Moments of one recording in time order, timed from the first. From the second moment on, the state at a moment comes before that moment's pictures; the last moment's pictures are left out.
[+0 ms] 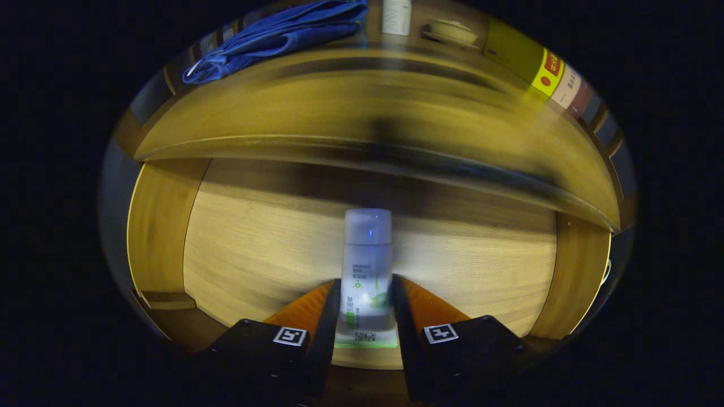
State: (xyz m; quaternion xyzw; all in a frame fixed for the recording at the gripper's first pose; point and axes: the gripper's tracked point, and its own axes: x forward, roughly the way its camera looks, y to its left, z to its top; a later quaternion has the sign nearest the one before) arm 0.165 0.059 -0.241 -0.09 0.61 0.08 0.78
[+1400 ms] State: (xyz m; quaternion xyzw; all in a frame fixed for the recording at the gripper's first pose) arm 0.363 0.076 0.085 -0.01 0.40 0.11 0.91
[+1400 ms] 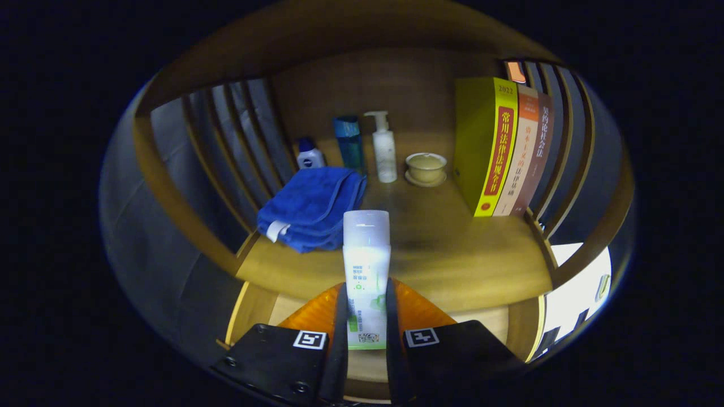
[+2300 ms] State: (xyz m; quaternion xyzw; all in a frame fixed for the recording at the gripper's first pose) arm 0.463 0.073 0.003 -0.03 0.42 0.05 0.90
